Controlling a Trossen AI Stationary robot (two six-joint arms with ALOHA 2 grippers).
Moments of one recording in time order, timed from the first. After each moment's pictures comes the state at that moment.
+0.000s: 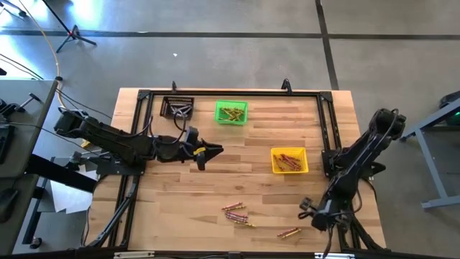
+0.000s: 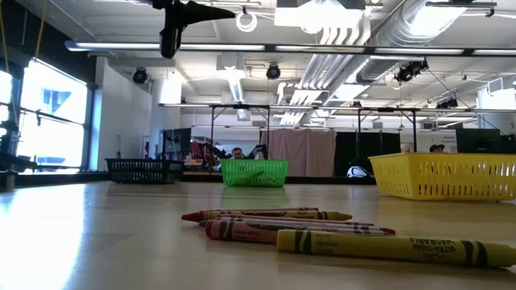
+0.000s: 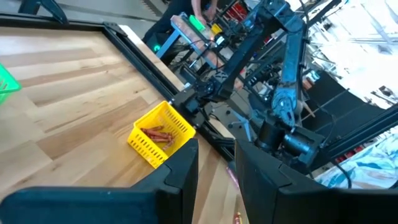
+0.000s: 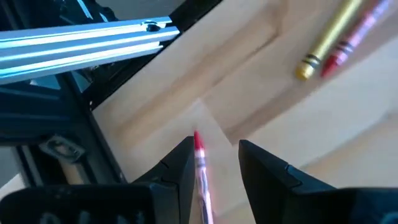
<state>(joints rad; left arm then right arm) -0.23 1.21 0.71 0.35 -0.42 -0.81 0.99 1.34 0.60 -0.35 -0.29 0.12</state>
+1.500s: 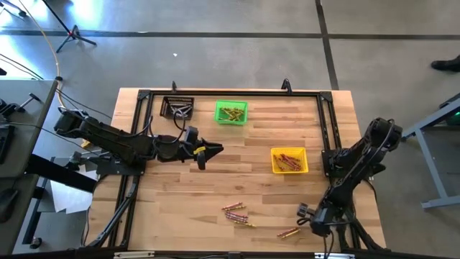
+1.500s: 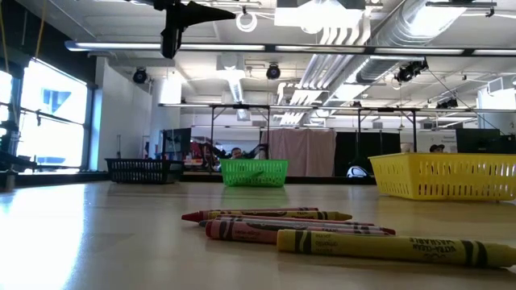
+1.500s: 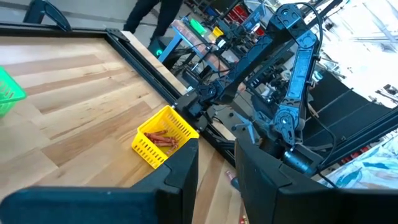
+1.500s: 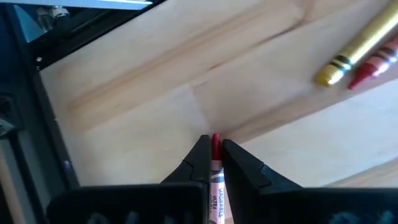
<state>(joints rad) -0.22 1.21 0.71 0.36 -0.43 -0.78 0.98 1.55 0.61 -0.33 -0.20 -0.12</state>
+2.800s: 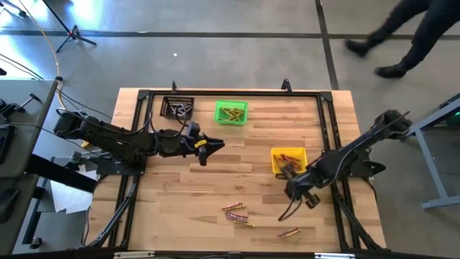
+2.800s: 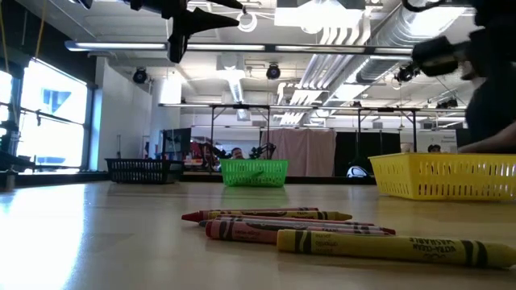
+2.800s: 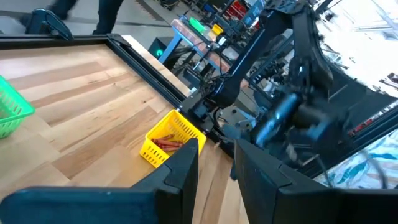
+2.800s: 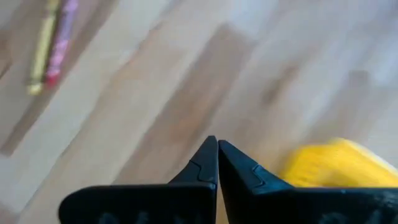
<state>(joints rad) -0.14 1.21 0.71 0.36 -0.34 -0.72 0.54 1.29 0.83 -0.75 0.03 -0.09</state>
